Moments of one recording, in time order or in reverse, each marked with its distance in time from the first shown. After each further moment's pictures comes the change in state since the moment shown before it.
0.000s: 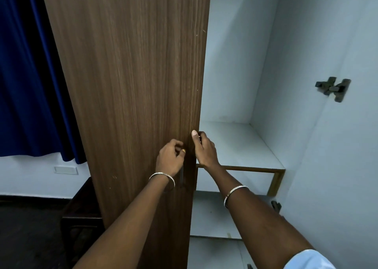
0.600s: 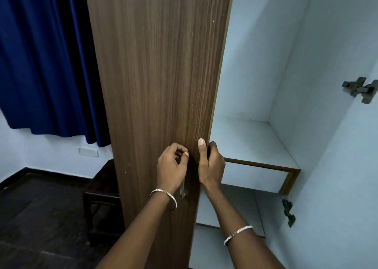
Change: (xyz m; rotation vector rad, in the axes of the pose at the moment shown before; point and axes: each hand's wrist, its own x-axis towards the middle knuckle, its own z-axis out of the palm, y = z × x) left_hand -0.089 -0.003 -0.038 -0.153 0.261 0.021; right_hand -0.109 -0.039 0.019 0.076 0.239 -0.081
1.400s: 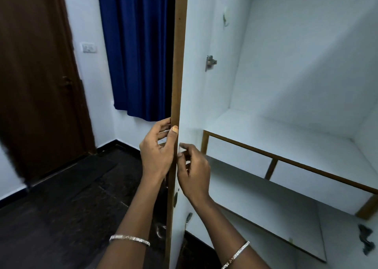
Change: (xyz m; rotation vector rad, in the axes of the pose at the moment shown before) left_hand -0.111 0.056 -0.267 -0.034 0.481 0.032; right_hand -0.212 -0.172 0.070 0.265 -0.401 -0.338
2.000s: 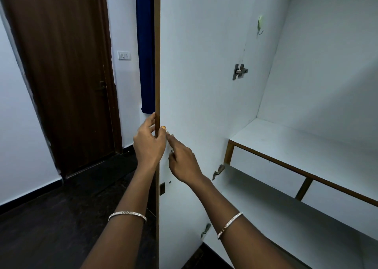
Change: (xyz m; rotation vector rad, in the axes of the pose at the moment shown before) left_hand 0.068 -0.046 -0.054 0.367 0.229 -0.086; right_hand 0.058 -0.018 0.084 -0.034 -0.569 -0.103
